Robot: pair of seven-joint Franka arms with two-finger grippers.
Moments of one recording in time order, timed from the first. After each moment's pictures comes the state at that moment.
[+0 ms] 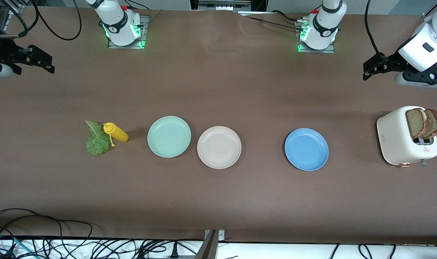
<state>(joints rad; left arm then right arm) 0.02 -0.06 -0.11 -1.64 0.00 1.51 0.01 -0.06 -0.06 0.09 -1.61 -0.01 1.47 -0.04</state>
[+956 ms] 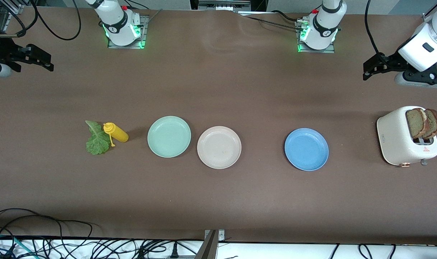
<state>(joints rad) 0.02 -0.06 -0.11 -1.64 0.00 1.51 0.01 -0.06 -0.06 0.08 -1.61 -0.01 1.44 -0.04</state>
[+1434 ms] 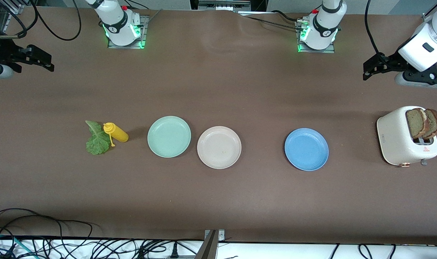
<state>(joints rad) 0.02 -0.06 -0.11 -1.64 0.00 1.51 0.01 -0.06 -0.05 0.08 -1.61 -0.01 1.44 -0.05</state>
